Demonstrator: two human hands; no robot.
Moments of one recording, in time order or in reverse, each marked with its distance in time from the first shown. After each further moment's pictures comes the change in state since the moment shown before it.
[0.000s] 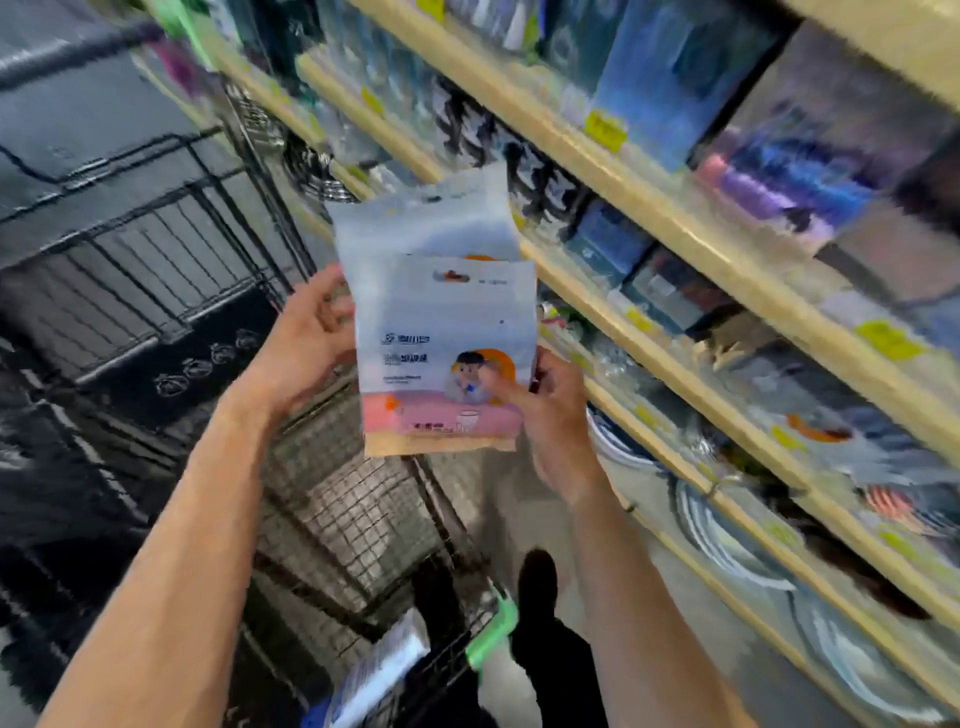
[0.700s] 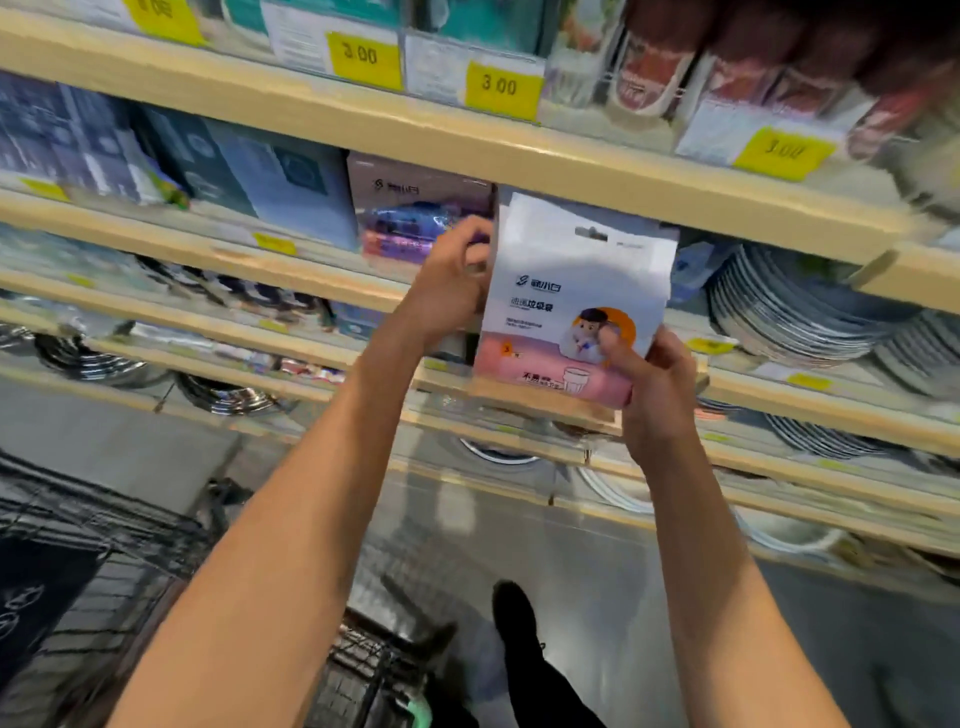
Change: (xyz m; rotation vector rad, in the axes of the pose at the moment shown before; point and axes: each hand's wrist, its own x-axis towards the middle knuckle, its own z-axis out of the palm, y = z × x) left_hand 0.129 0.076 0.376 0.208 -0.582 0.157; right_hand -0.036 -0.093 -0.278 0.281 0.649 -0.302
